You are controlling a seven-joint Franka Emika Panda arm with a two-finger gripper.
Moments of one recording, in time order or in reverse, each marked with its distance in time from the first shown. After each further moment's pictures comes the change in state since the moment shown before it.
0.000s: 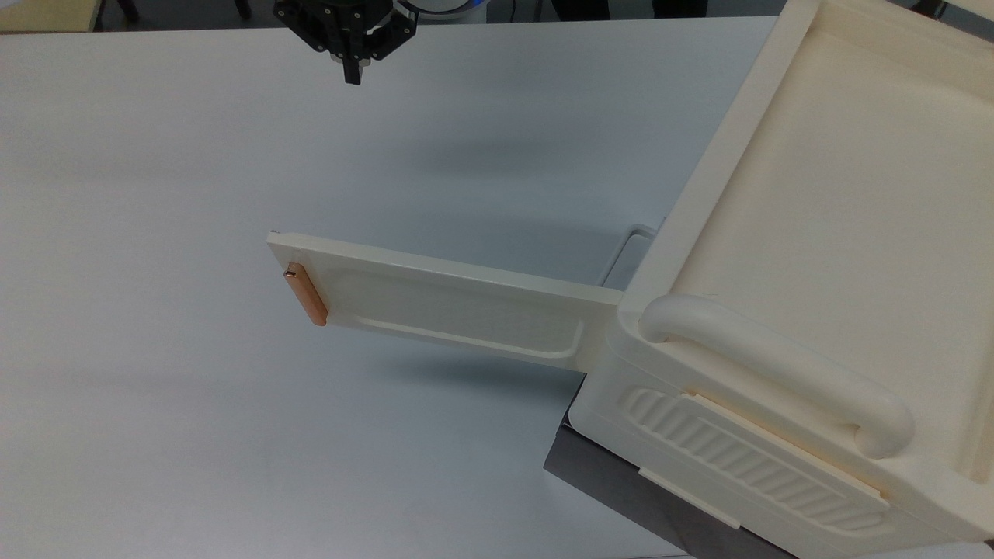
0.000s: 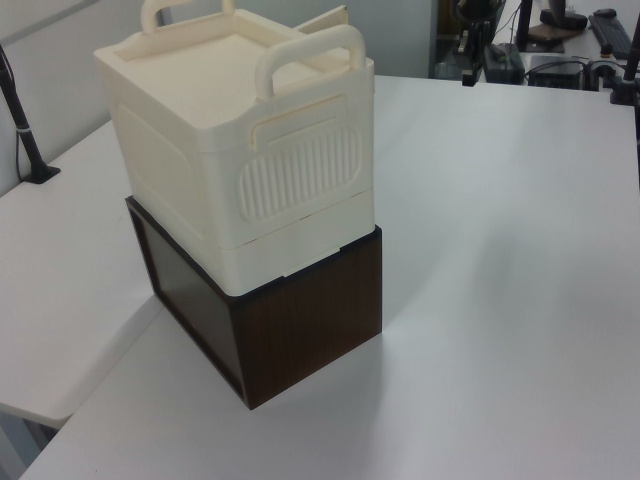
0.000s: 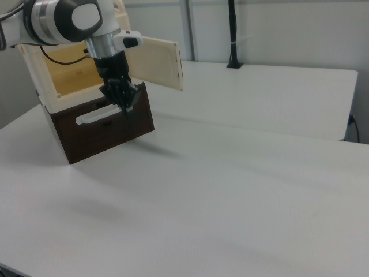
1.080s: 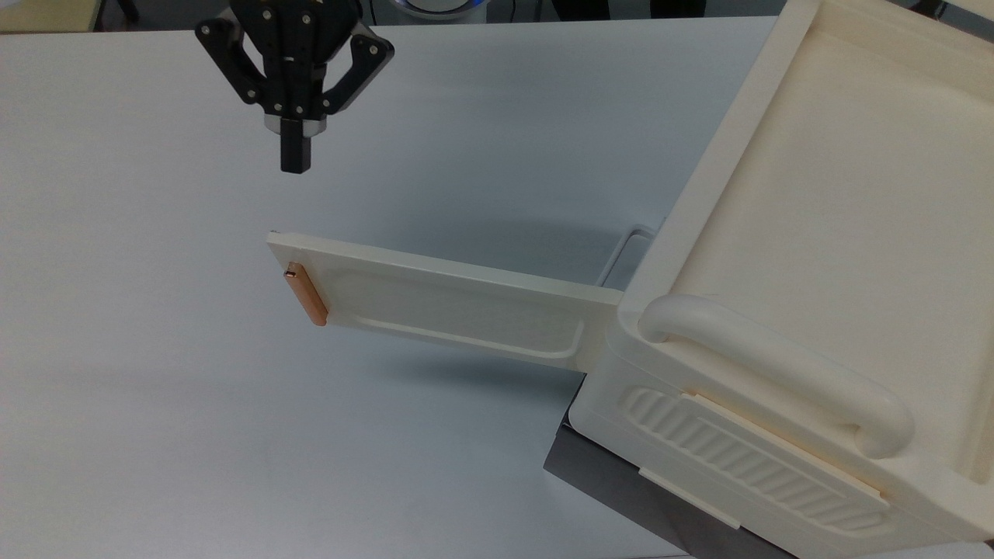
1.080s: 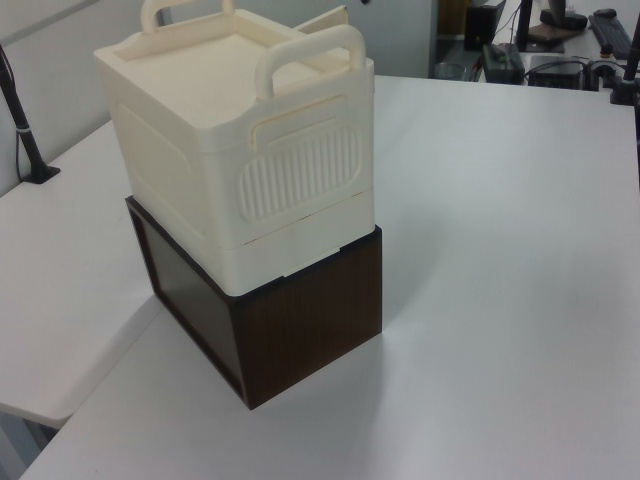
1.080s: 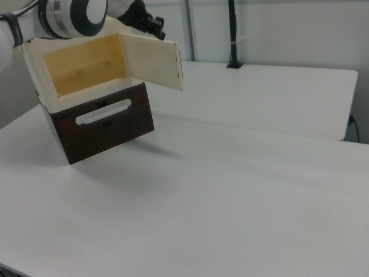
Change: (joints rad) arm -0.003 0.123 -0.010 0.168 0.000 0.756 0.105
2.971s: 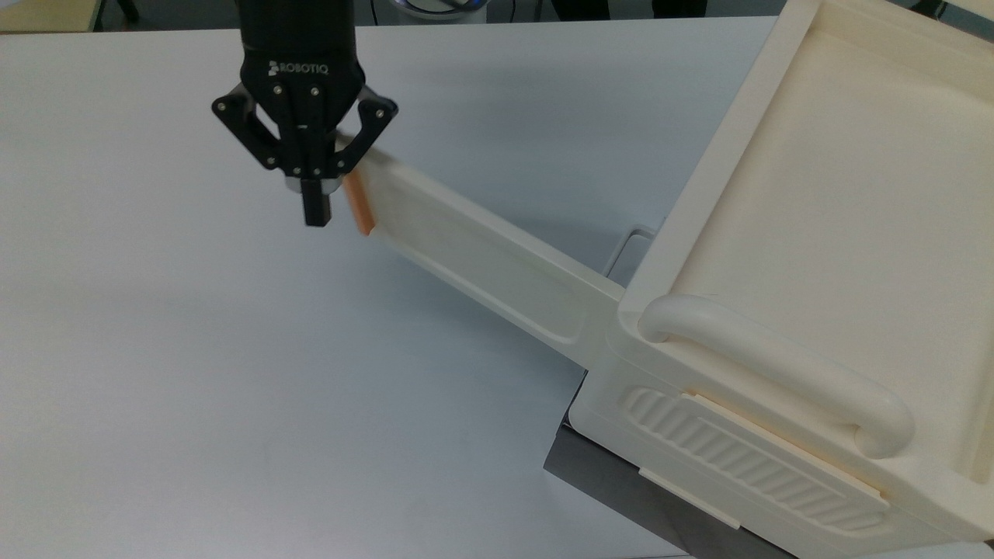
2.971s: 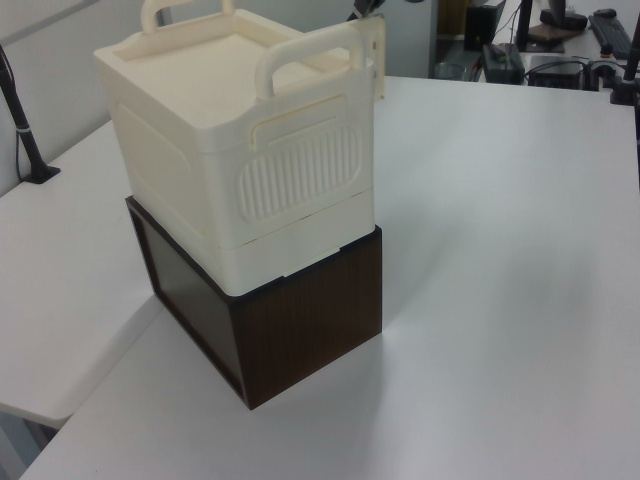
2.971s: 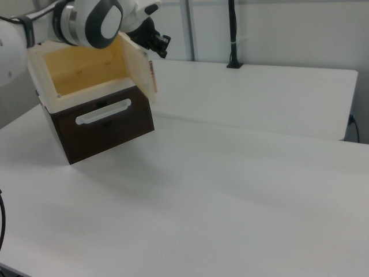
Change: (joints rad) arm -0.015 0.064 0.003 0.012 0.147 -0.052 -0.150
